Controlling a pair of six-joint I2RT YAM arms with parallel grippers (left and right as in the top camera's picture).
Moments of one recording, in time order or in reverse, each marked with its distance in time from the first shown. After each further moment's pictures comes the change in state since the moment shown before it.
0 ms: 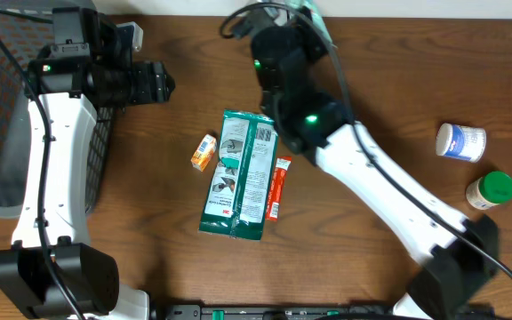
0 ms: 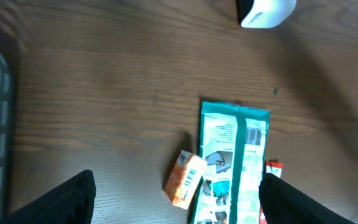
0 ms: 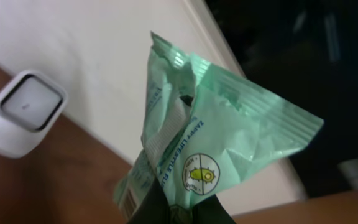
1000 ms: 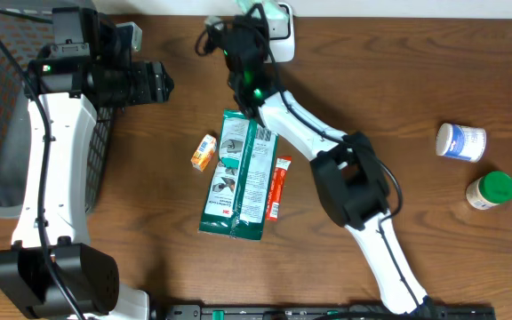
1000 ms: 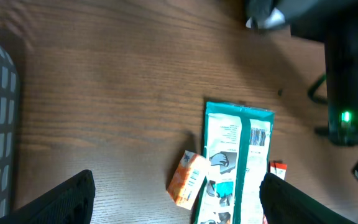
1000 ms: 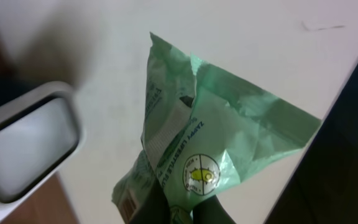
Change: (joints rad) left arm 0.000 0.000 0.000 0.000 -0.013 0.000; right arm -0.082 0.729 0.490 0.376 -0.133 -0.728
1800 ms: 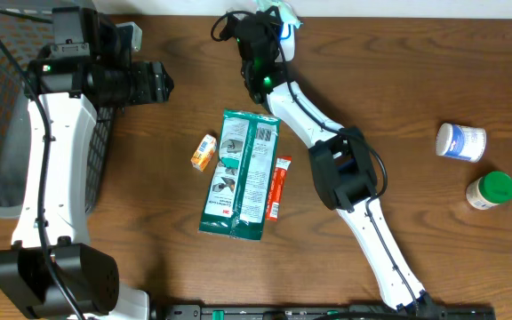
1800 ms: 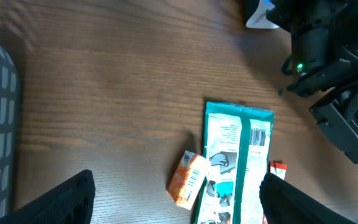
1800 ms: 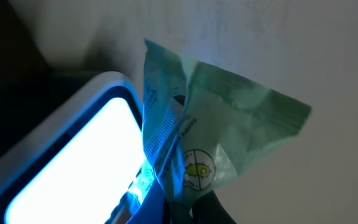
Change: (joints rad) left arm 0.000 0.000 0.000 0.000 0.000 0.000; right arm -0.087 0.238 0.251 -0.158 -0.029 0.302
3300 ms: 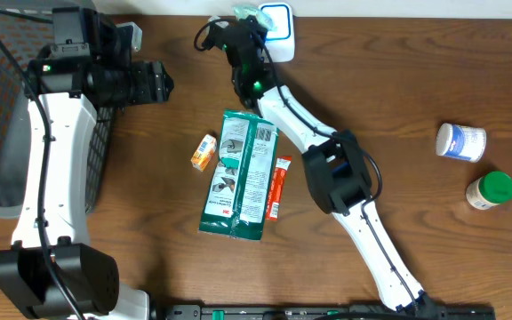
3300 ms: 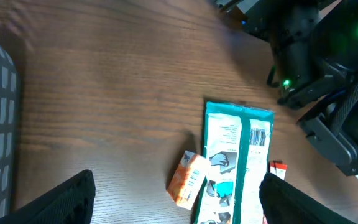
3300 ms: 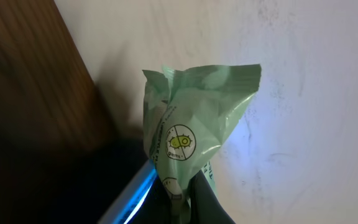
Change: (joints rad) left arm 0.000 0.000 0.000 0.000 0.000 0.000; right arm 0.038 0.000 0.011 -0.062 -0.137 0.107
